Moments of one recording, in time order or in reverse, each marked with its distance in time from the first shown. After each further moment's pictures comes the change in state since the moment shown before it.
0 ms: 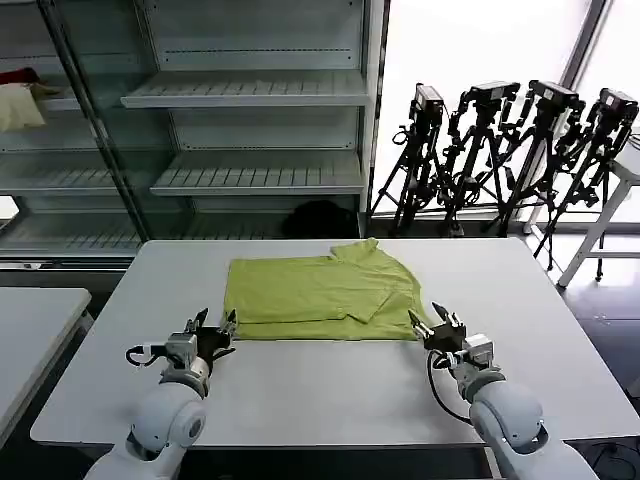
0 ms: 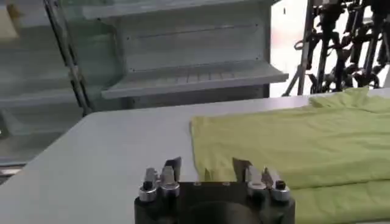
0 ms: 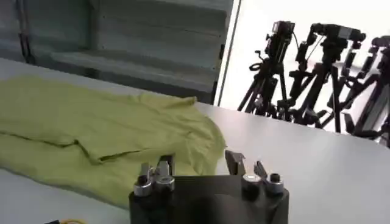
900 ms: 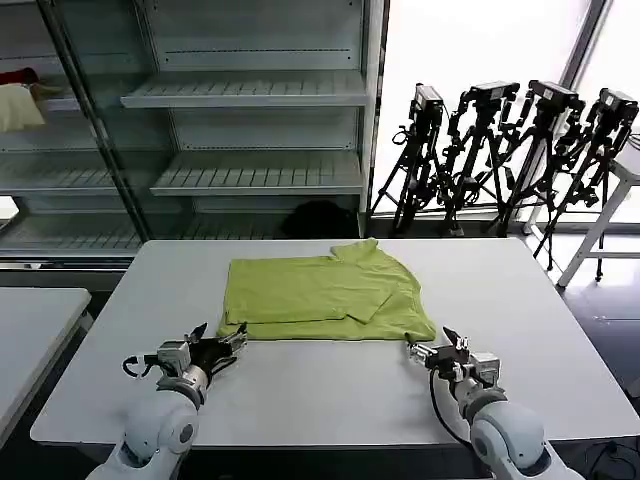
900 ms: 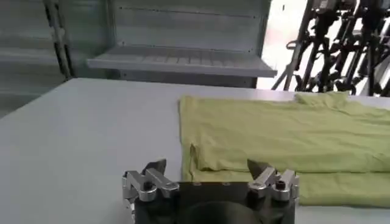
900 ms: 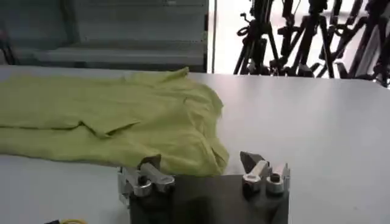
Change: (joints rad) left arm 0.033 -0.028 -0.038 0.009 -0.154 -0.006 0.028; right arm -0.034 0.057 -0.011 -0.008 0.099 -0.022 0.063
